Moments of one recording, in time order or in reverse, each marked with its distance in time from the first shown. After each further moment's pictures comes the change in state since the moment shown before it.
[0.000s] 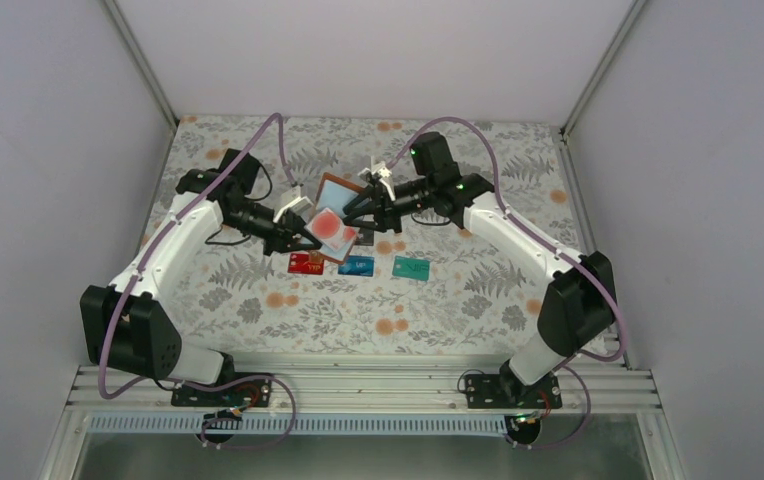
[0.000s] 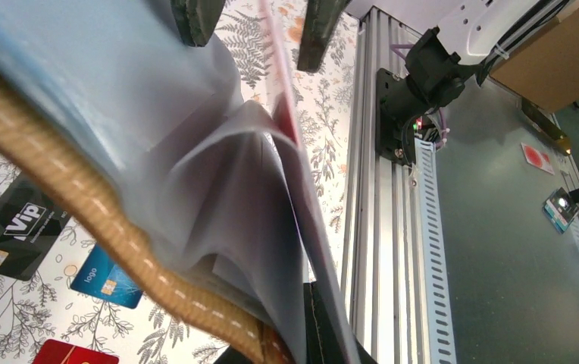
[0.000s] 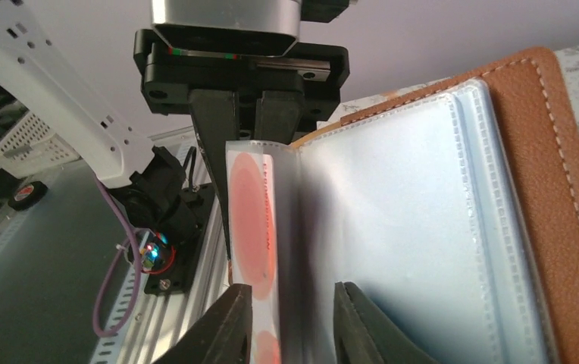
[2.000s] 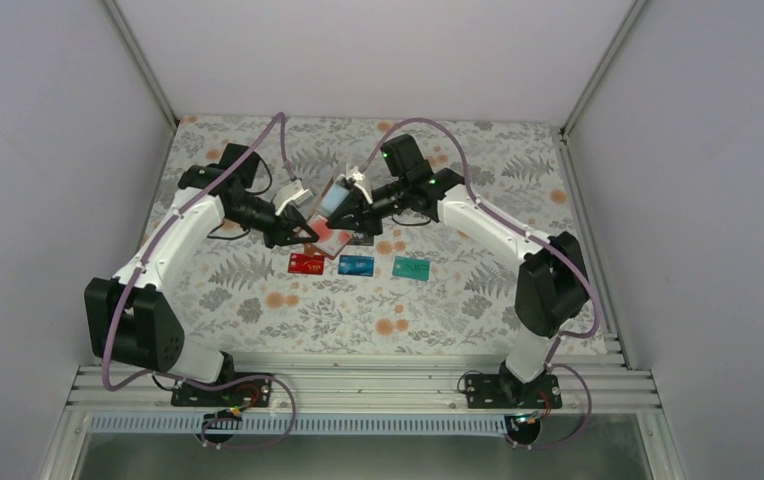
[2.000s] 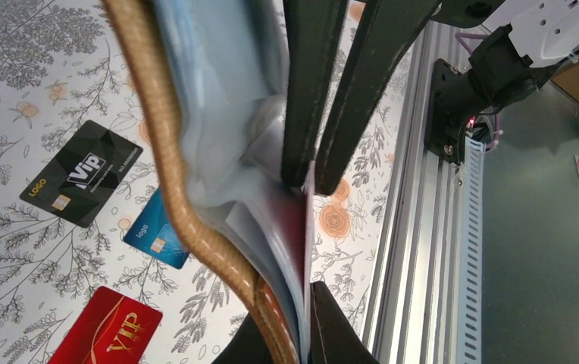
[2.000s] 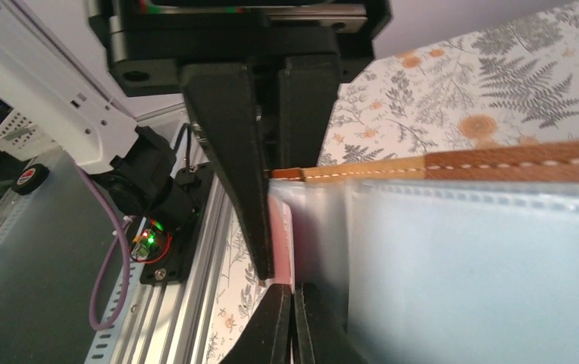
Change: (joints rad) left arm 0.009 0.036 0.021 0.060 -0.114 -0.129; right arm 0.068 0.163 0.122 -0.069 0.053 -0.015
